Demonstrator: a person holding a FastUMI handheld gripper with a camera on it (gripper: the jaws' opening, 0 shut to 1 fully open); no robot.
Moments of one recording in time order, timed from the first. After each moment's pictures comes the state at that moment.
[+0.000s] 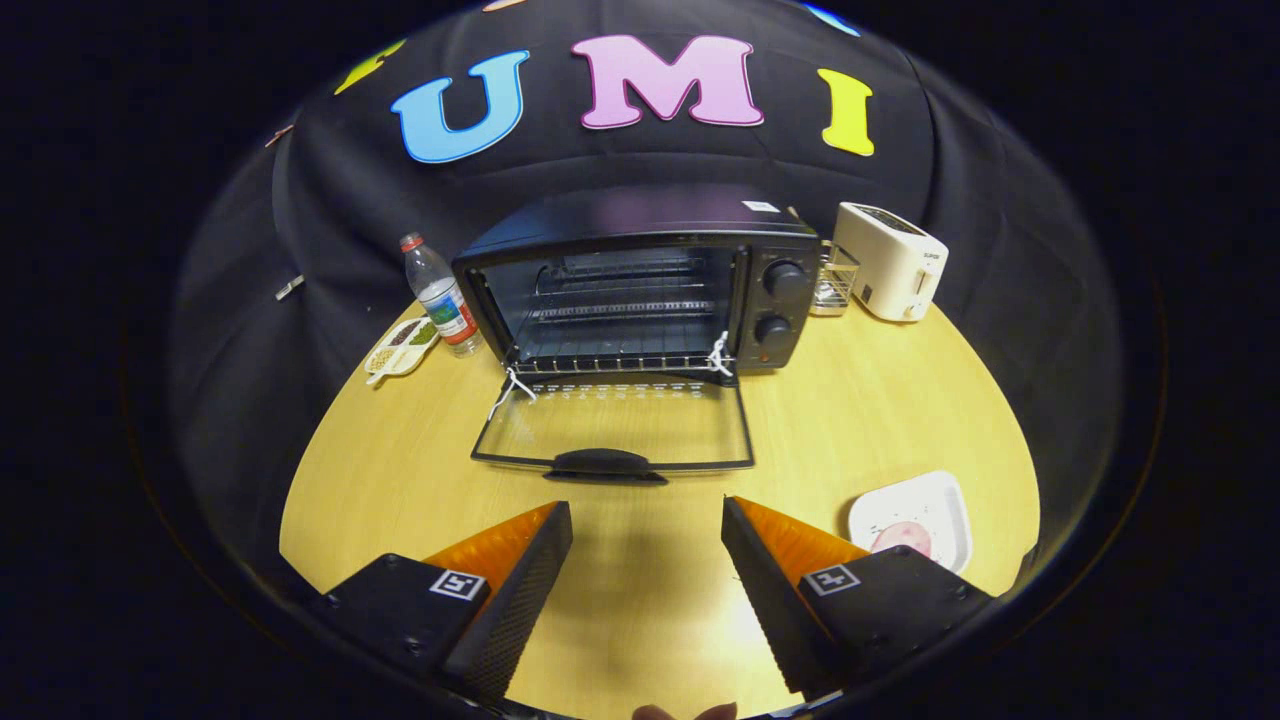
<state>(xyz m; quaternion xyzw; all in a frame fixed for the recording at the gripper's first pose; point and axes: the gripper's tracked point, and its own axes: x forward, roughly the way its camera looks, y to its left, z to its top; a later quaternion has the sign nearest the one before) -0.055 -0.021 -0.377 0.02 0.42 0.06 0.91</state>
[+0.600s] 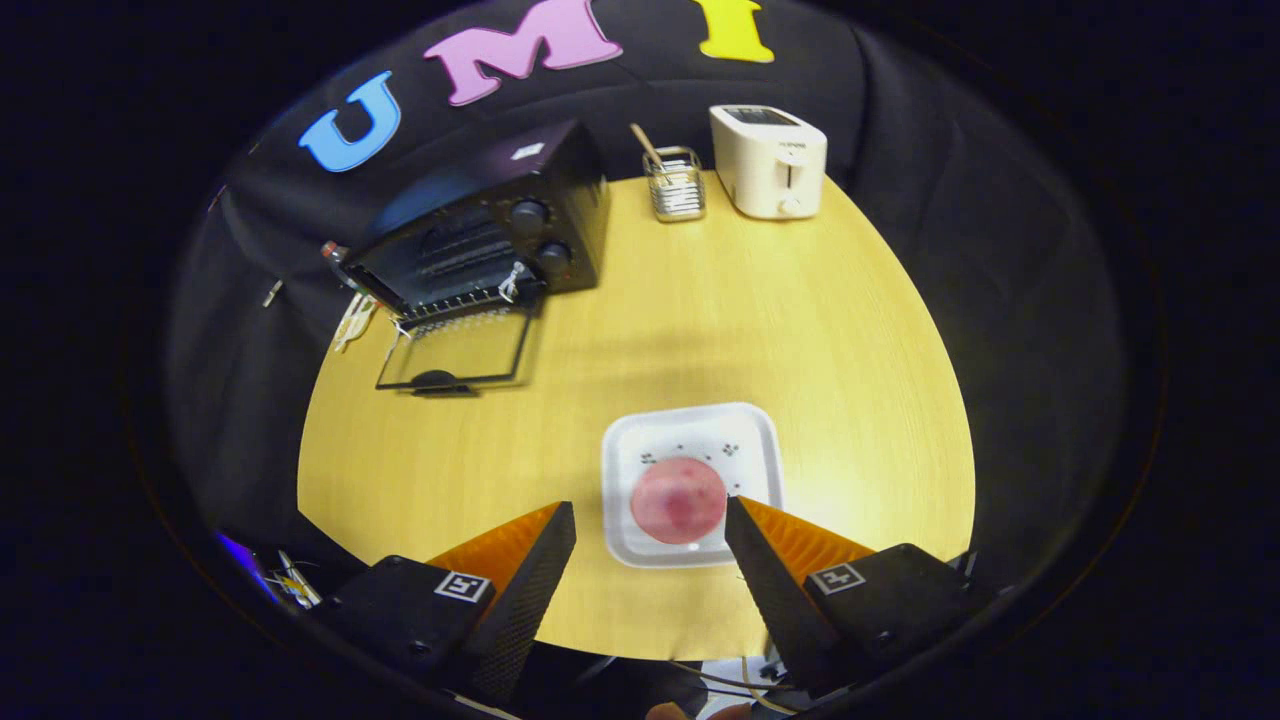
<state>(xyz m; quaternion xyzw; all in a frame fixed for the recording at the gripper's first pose) -0.096 -0.253 -0.394 0.07 0.57 0.05 0.82</state>
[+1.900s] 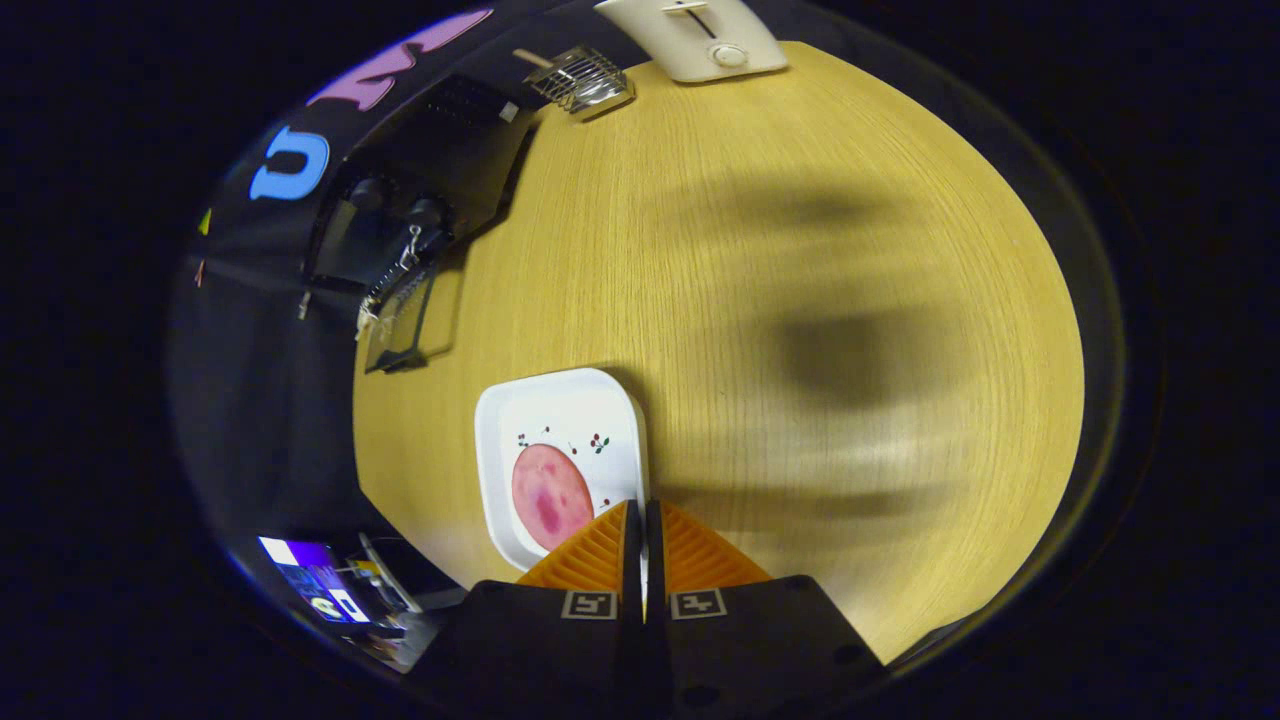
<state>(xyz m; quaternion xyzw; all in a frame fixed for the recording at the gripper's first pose) -0.082 -0.296 -0.487 0.24 0.65 0.13 0.71</state>
